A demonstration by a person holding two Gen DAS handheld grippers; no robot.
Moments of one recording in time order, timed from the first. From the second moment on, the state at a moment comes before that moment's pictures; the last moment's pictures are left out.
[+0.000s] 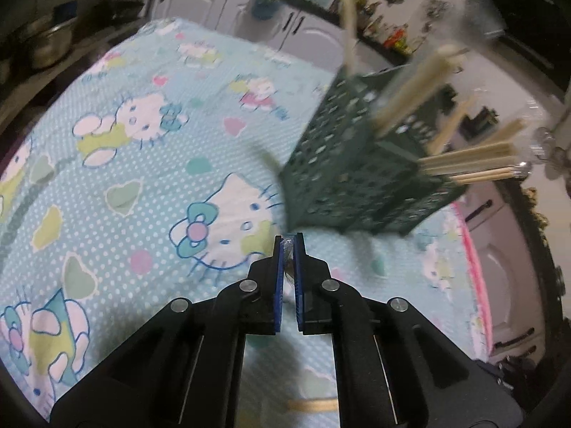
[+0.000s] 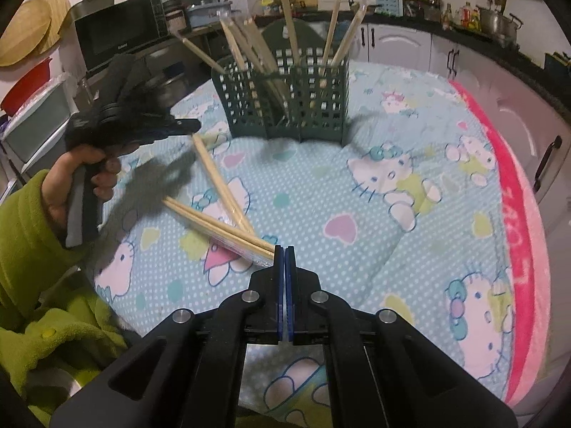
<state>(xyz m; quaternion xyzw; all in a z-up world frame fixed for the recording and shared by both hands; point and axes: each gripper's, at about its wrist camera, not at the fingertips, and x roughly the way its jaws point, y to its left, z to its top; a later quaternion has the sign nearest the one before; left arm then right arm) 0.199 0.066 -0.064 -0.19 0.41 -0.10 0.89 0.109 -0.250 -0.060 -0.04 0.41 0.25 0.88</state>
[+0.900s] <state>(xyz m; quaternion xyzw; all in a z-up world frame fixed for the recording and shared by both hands) 0.145 0.001 0.027 -0.15 0.30 -0.20 0.92 0.101 -0.259 0.008 -0.06 0.30 0.23 0.92</state>
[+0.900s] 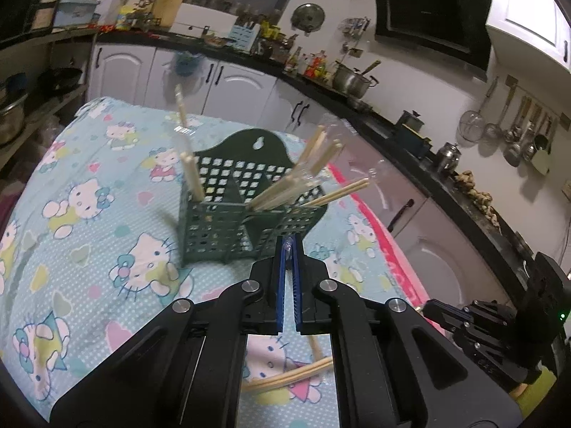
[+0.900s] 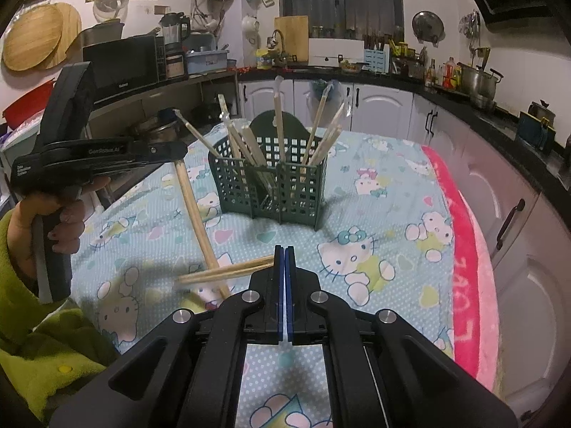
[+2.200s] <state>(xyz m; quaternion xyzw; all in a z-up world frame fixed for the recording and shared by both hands) 0.154 -0.030 0.137 -0.13 0.22 -0.28 0.93 0.108 -0.246 0.109 -0.07 0.19 0.23 0.95</state>
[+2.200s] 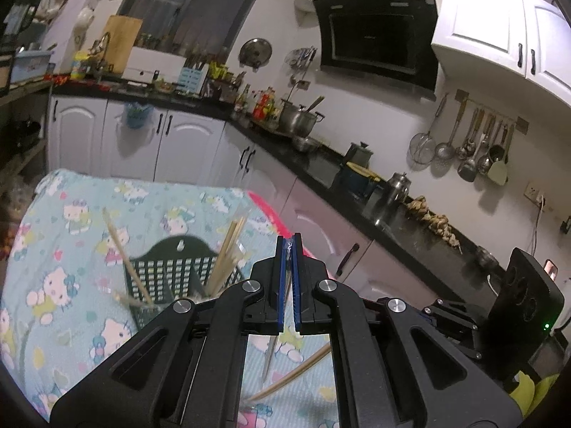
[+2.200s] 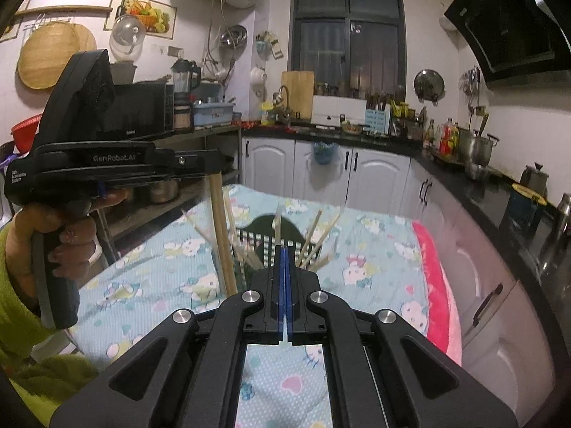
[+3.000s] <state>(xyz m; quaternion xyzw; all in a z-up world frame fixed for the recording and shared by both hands) 0.179 0.009 0.230 -0.14 0.13 -0.22 0.96 0.148 -0.235 0.171 -0.07 0.16 0.24 0.95</state>
